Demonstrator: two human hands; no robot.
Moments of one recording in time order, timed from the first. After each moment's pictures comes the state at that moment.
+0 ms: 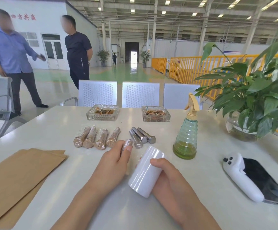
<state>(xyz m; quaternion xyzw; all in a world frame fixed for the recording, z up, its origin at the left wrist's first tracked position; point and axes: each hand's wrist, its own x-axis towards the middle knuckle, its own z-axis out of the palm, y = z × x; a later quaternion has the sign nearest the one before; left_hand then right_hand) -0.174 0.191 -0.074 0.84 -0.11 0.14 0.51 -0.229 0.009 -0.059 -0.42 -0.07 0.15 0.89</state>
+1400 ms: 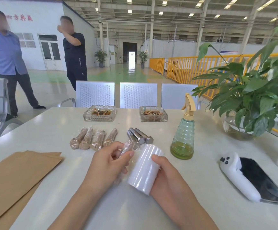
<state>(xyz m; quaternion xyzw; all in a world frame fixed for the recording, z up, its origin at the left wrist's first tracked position) -0.180 0.189 -0.064 0.77 -0.12 0.14 0.61 -0.228 0.008 -0.056 -0.39 -0.08 0.18 0.90</state>
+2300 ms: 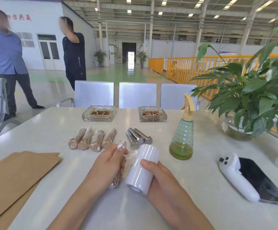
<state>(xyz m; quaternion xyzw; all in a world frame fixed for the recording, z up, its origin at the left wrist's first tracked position) -0.180 0.185 -0.062 0.75 -0.05 0.06 0.65 -0.228 0.016 -0.061 -0.43 -0.09 0.16 0.88</state>
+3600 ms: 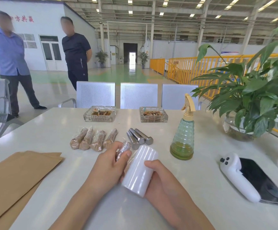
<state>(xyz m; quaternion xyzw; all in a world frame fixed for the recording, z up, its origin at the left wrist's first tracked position) -0.184 0.188 -0.064 0.83 -0.12 0.14 0.53 -0.230 0.016 -0.057 -0.40 -0.06 0.19 0.89</state>
